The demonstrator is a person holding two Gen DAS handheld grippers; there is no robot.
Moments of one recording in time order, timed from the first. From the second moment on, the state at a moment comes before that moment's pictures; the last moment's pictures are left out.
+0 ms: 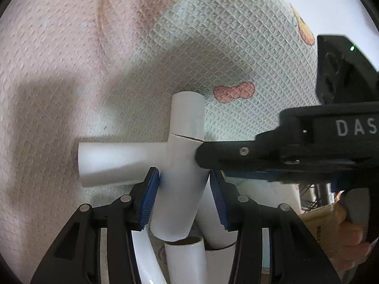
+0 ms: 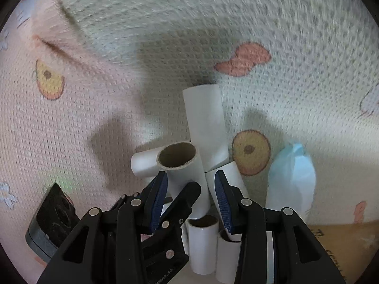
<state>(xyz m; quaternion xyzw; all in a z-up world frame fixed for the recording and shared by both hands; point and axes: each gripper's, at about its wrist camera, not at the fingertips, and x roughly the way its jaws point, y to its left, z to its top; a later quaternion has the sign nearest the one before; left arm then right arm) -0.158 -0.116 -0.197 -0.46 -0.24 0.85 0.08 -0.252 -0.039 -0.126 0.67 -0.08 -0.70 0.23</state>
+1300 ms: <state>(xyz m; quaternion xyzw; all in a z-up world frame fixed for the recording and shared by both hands) -0.050 -0.136 -0.070 -0.29 -0.23 0.92 0.11 -0.207 -0.012 -0.056 0.56 -0.18 -0.73 0.33</state>
